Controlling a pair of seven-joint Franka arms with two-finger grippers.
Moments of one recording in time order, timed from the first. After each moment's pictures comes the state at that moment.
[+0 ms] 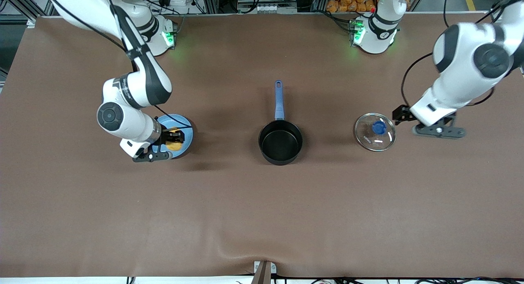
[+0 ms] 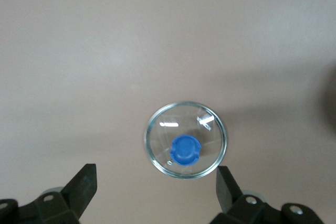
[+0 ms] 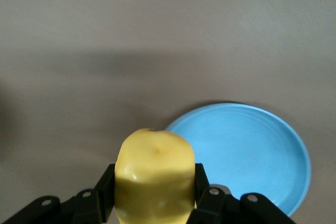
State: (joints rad) left arm 0.05 -0.02 -0.17 -2.01 0.07 2.01 -0.02; right arm 0.26 0.34 0.07 -1.87 0.17 2.12 0.18
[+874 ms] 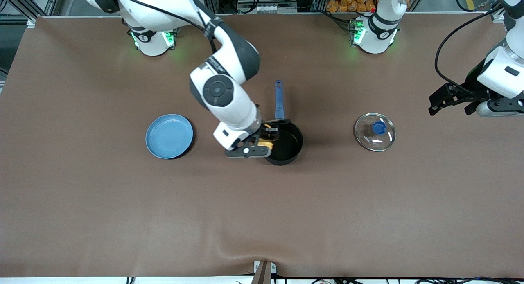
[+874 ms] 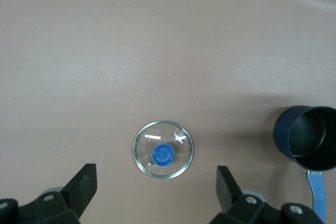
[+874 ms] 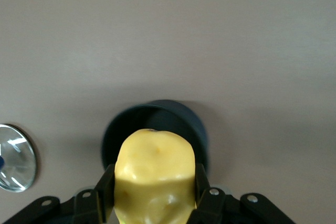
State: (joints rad) left arm -0.05 -0.03 -0.05 -1.67 -0.02 1.74 -0.13; right arm 0.65 0.73 0.08 -1.16 0.17 2.07 0.67
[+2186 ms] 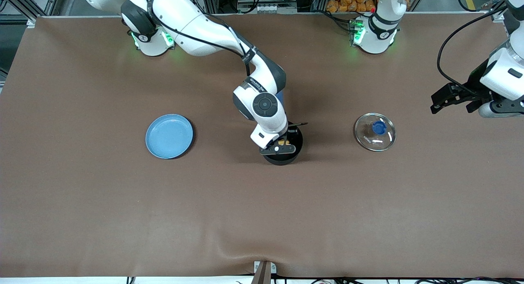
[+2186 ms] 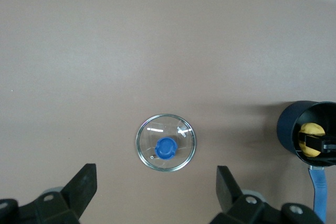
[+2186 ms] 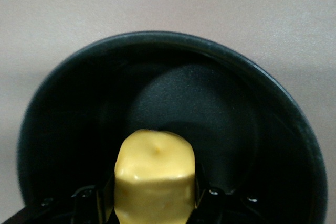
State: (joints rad) left arm -0.05 -0.01 -0.04 -1.66 -0.02 1.72 -0.13; right arm 0.77 0.97 0.07 -1.15 0.12 2.21 0.72
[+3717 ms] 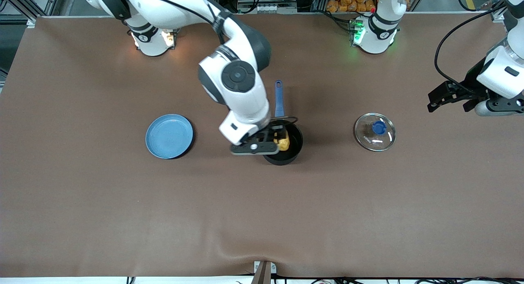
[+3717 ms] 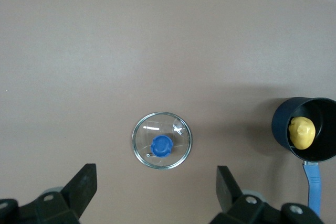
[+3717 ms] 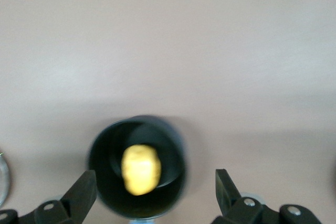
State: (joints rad) left arm -0.04 -0.01 -0.06 -1.65 -0.03 1.70 -0.13; right arm 0.68 0.75 0.01 -0.94 0.00 1.80 0.72
